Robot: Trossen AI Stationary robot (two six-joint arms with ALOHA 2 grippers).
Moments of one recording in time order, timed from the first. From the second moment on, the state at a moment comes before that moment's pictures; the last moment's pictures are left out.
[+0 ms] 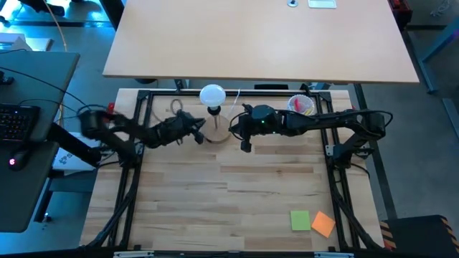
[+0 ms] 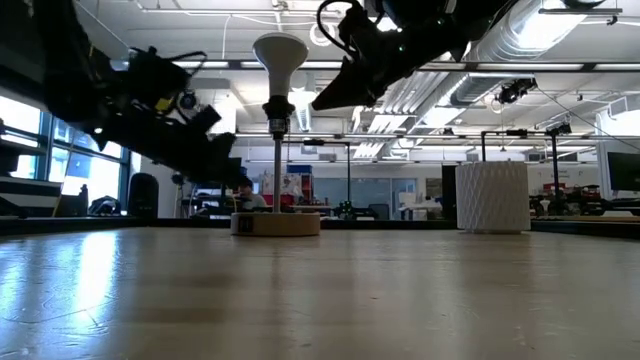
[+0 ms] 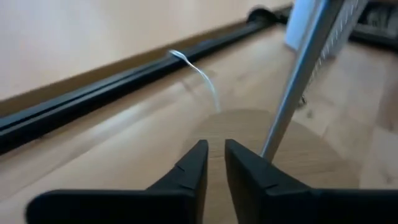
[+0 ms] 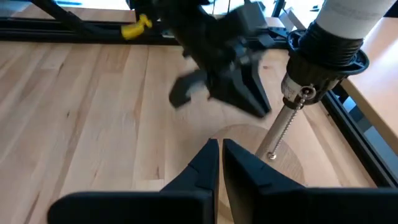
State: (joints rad) left arm 0.36 1.55 0.27 0.94 -0.31 -0.16; right arm -0.18 1.60 1.05 0.08 -0.04 -0.14
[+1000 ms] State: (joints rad) left arm 0.26 1.92 0.60 0.95 0.02 -0.04; right arm -0.18 1.53 1.05 -0.09 -0.04 -0.14
